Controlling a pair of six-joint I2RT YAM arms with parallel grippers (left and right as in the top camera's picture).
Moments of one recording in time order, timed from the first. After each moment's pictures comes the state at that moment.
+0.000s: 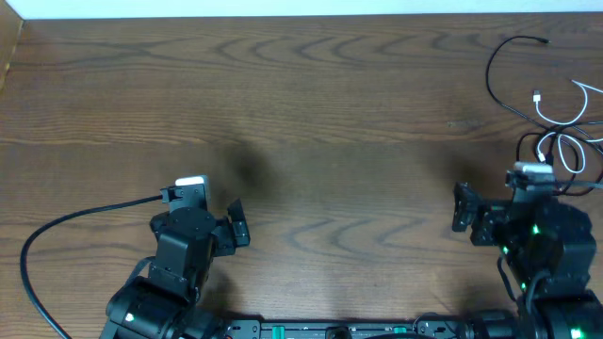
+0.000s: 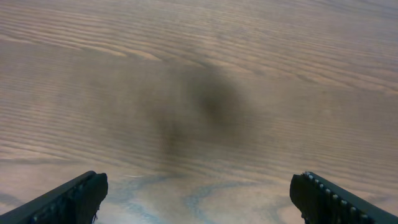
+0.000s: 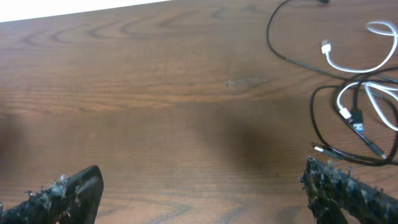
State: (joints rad) left arm -0.41 0.60 0.72 -0.89 -0.29 -0.41; right arm 0.08 0.55 0.74 -0.76 0.00 0.15
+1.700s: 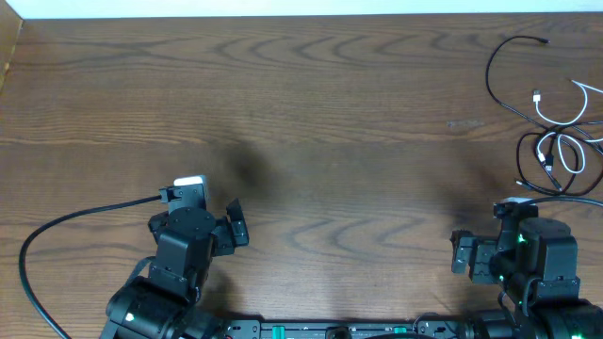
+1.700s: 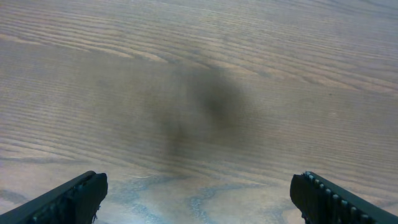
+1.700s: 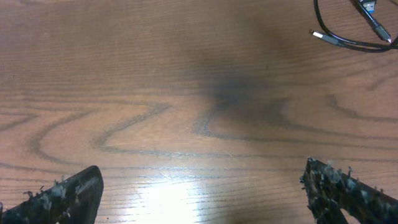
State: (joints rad) left arm -0.41 0.60 0.72 -0.89 -0.31 -0.41; right arm 0.08 0.53 0.74 -1.13 0.02 0.15
